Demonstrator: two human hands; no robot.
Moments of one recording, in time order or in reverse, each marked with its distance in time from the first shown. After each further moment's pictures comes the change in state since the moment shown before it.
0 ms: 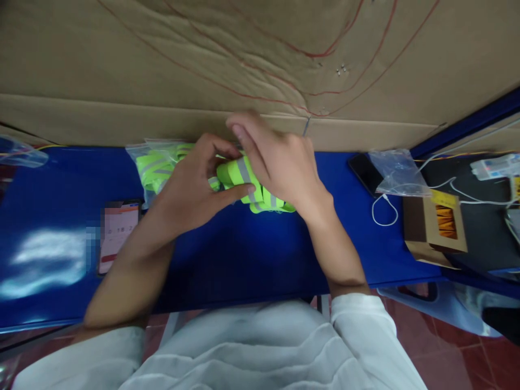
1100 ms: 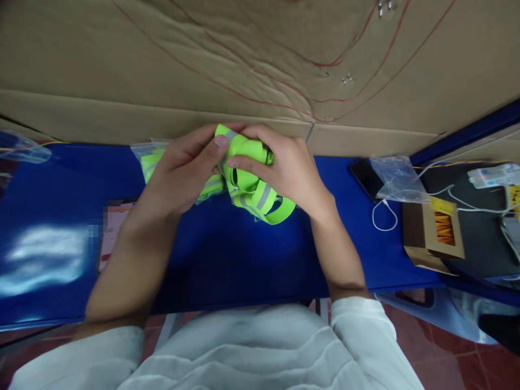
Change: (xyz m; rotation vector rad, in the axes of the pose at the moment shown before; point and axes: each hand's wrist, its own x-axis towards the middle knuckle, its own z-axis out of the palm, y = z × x) left_hand 0.017 -0.014 -0.008 -0.435 0.038 0.003; right_hand 0.009 0.011 0.003 0.136 -0.130 0.044
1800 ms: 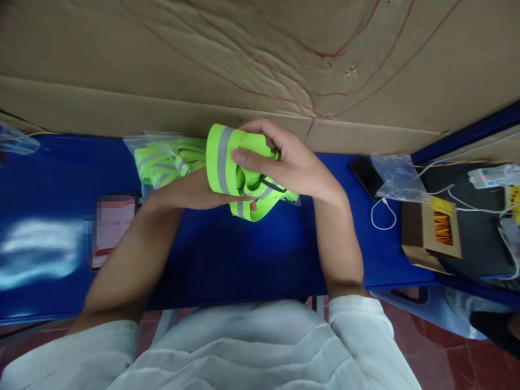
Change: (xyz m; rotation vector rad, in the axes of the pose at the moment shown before) left_hand 0.001 -0.030 -0.006 0.122 -0.563 -0.113; right_hand 0.002 0.006 -0.010 0.492 -0.164 0.071
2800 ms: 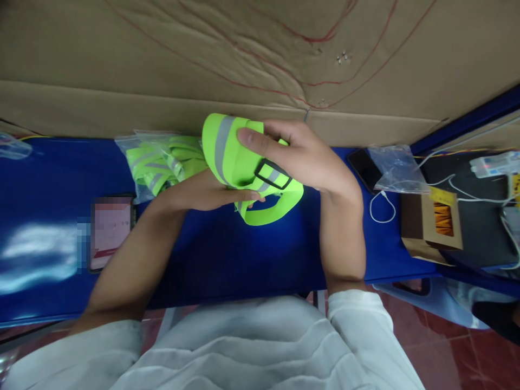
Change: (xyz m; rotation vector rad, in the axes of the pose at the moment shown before) left_hand 0.013 -0.001 0.011 0.014 -0.022 0.047; right_hand -0.011 -0.005 -0.018 -0.078 0.038 0.163
